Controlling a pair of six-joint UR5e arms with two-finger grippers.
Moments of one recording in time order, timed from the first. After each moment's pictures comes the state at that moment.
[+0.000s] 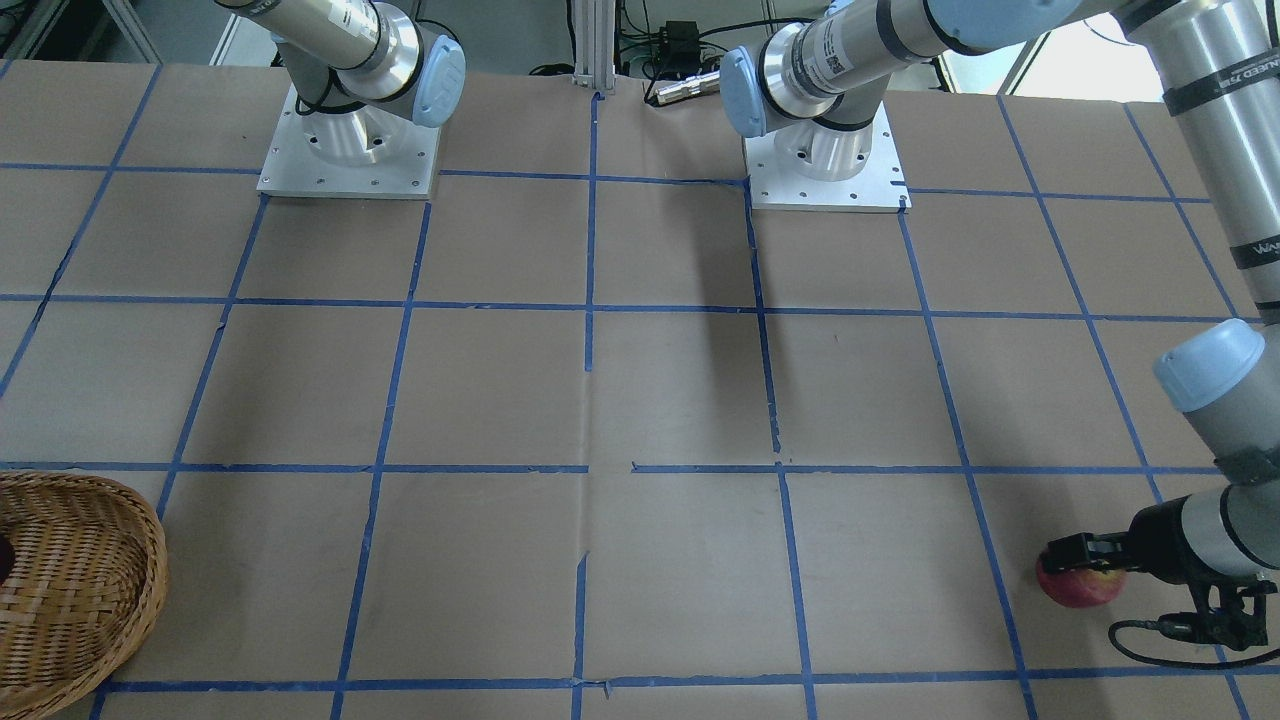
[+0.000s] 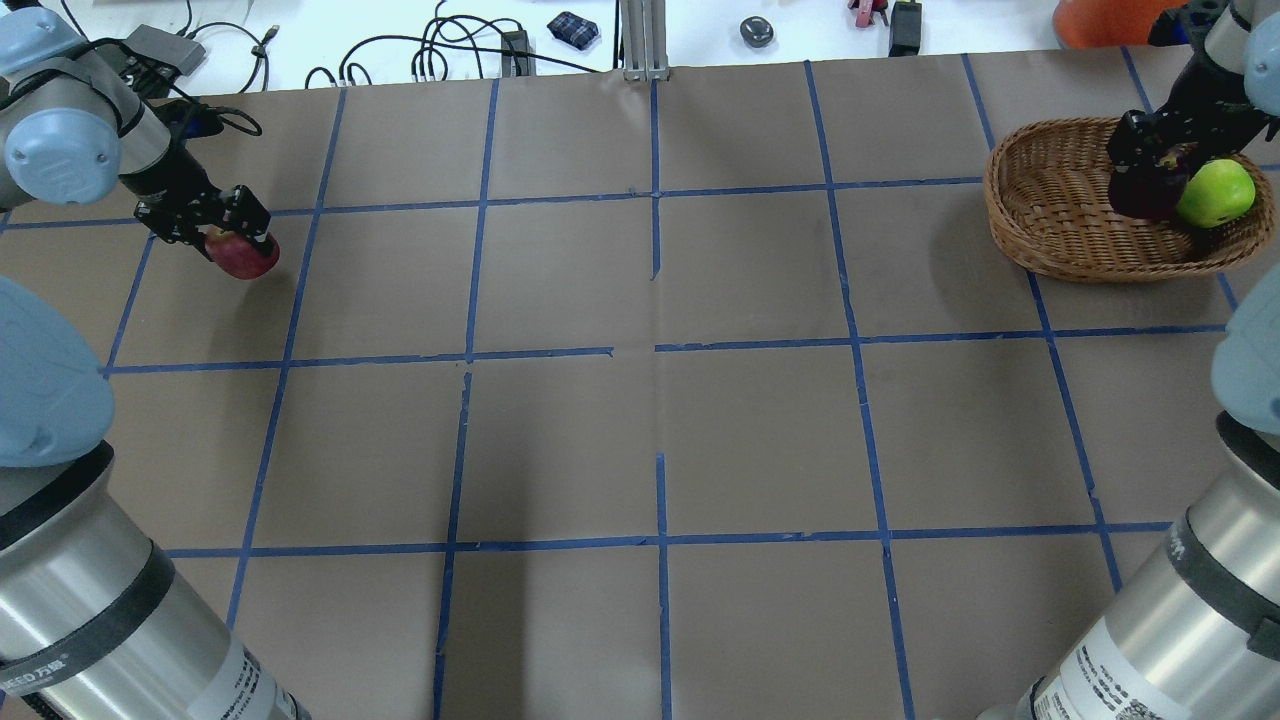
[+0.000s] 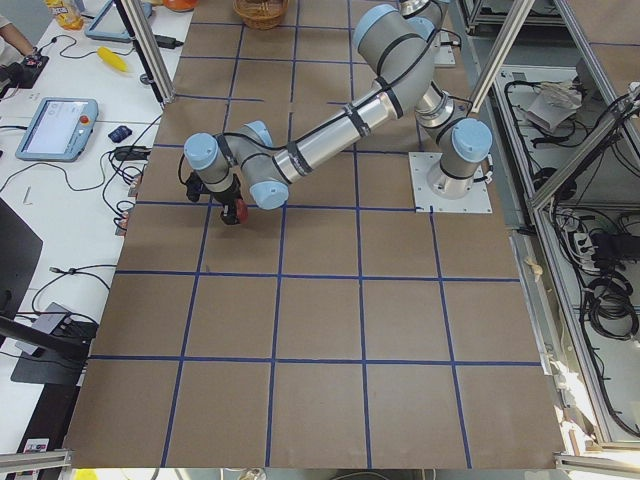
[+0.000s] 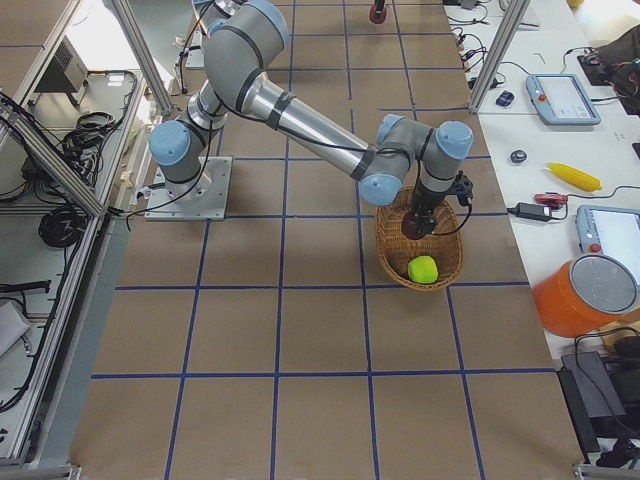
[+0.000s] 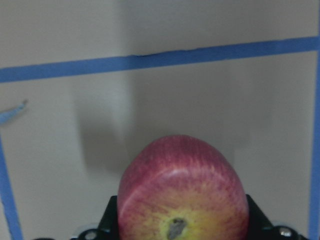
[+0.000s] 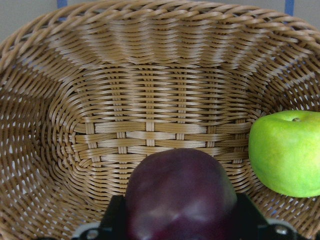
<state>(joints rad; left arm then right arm) -1.16 -2.22 -1.33 -1.29 1.53 0.41 1.11 -0.93 1.26 -1.90 -1.64 -0.46</state>
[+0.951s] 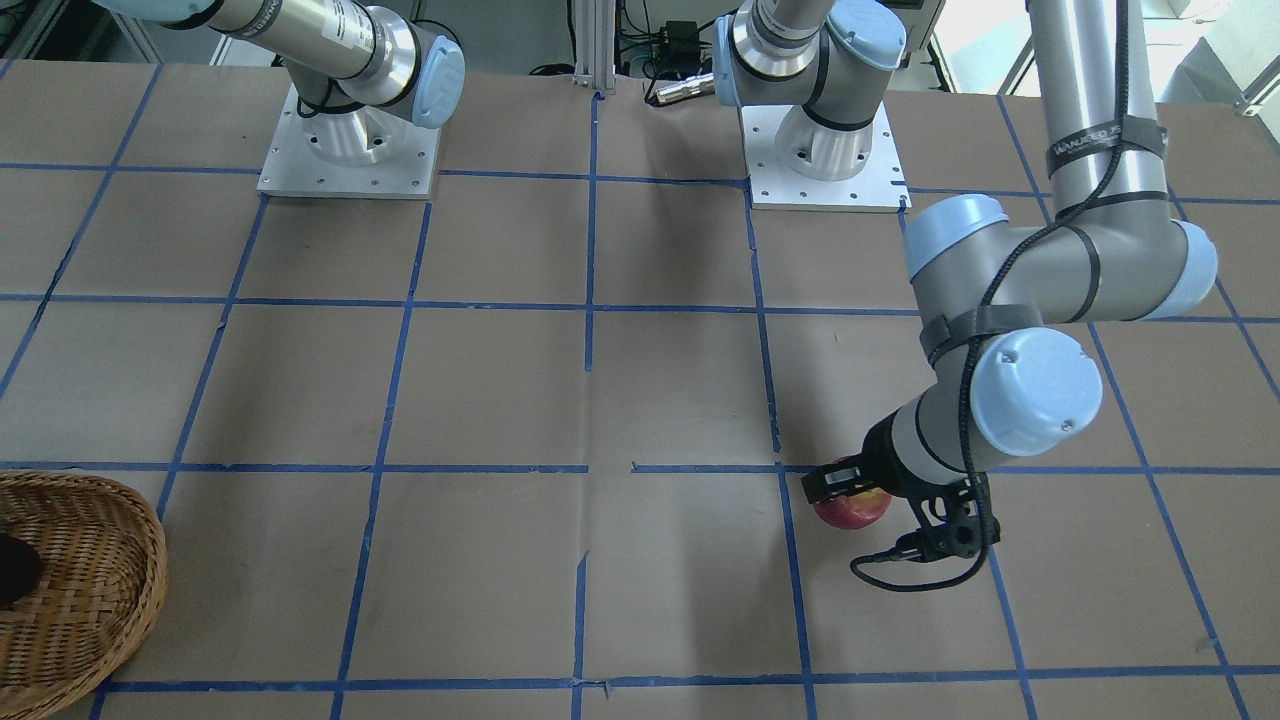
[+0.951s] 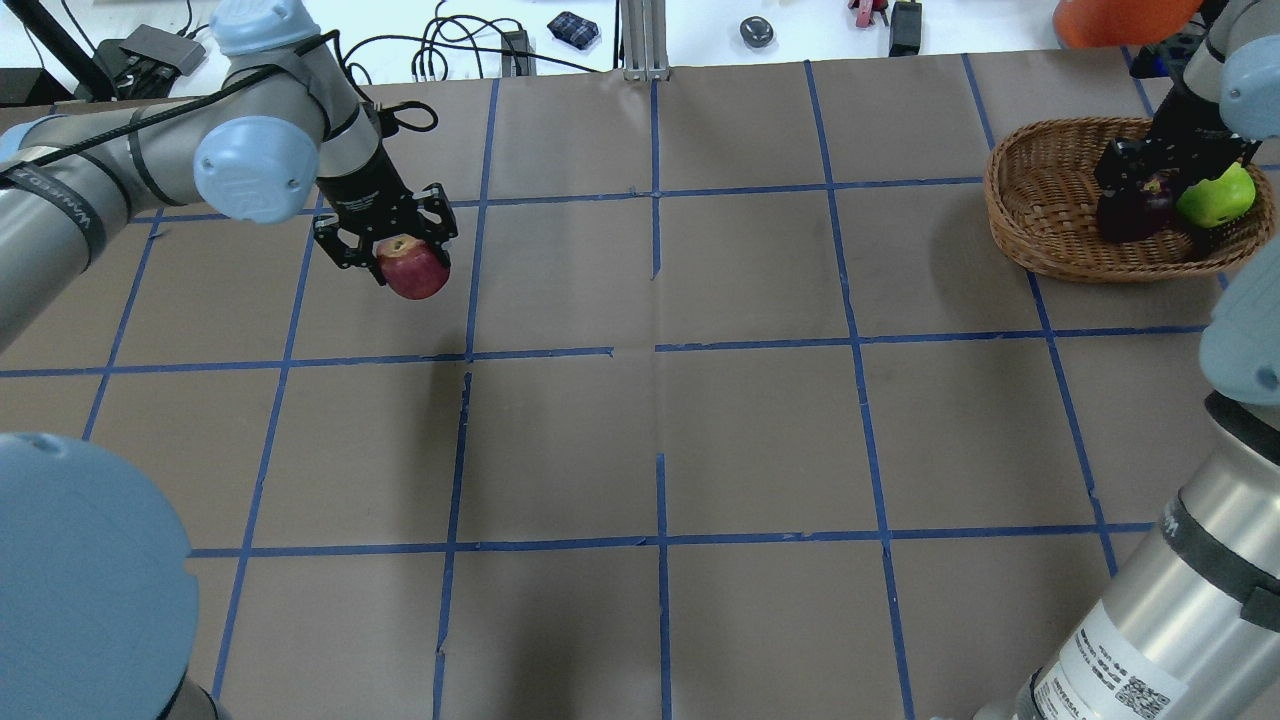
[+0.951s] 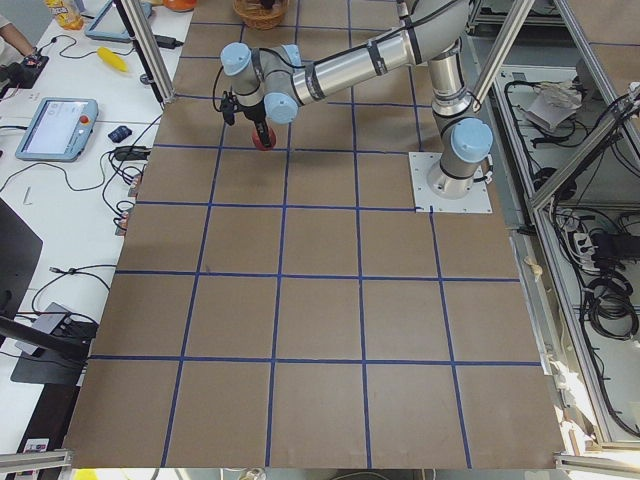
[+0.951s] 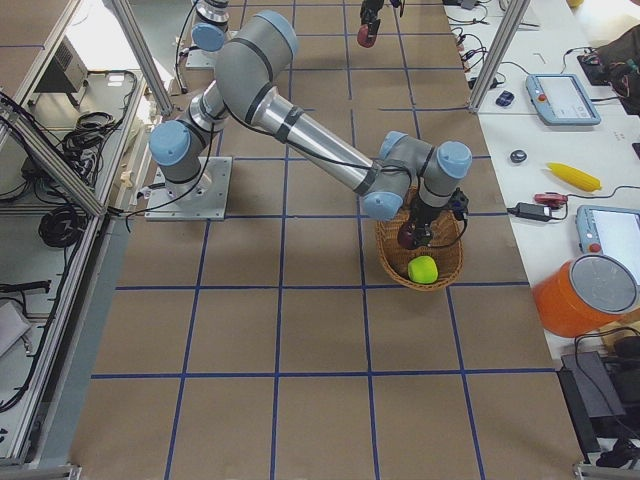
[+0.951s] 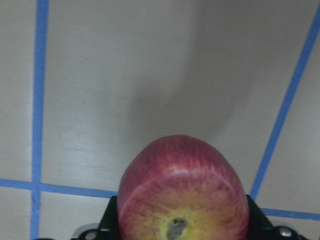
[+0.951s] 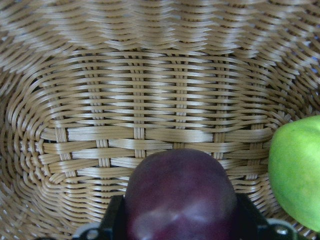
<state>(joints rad) -1.53 -2.02 -1.54 -1.28 1.52 -0.25 1.11 -0.87 1.26 -1.92 -1.65 -0.47</state>
